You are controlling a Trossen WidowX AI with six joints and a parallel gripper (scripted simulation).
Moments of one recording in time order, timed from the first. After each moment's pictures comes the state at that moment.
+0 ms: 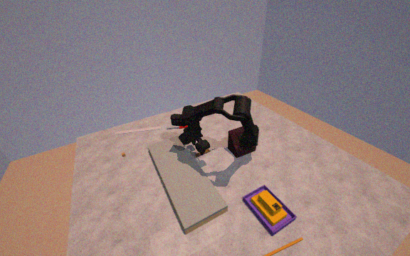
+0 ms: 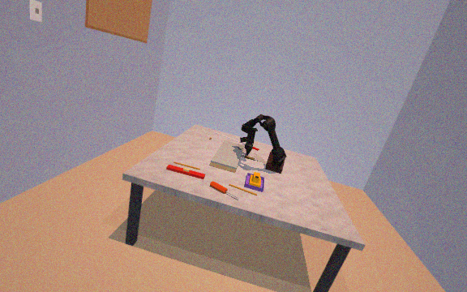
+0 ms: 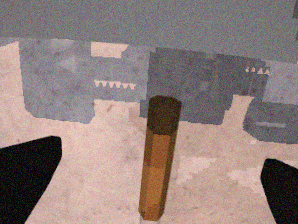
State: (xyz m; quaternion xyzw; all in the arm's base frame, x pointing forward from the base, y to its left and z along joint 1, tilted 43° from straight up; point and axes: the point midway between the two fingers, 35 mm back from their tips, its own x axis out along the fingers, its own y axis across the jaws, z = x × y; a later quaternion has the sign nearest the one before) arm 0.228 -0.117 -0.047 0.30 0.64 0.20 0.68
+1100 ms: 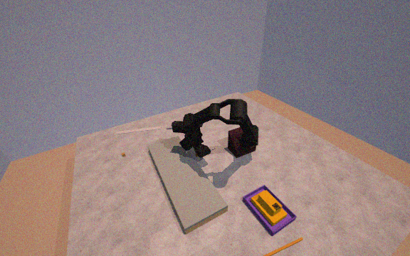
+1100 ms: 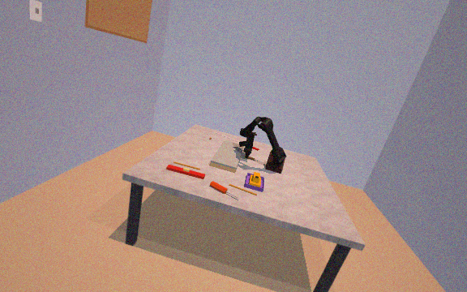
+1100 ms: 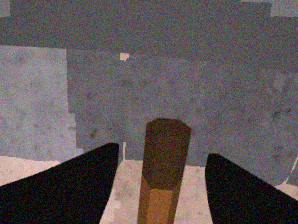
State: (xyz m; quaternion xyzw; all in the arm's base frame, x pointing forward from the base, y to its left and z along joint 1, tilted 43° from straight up) arm 0.233 -0.093 -0.073 0.30 0.64 0.20 0.68
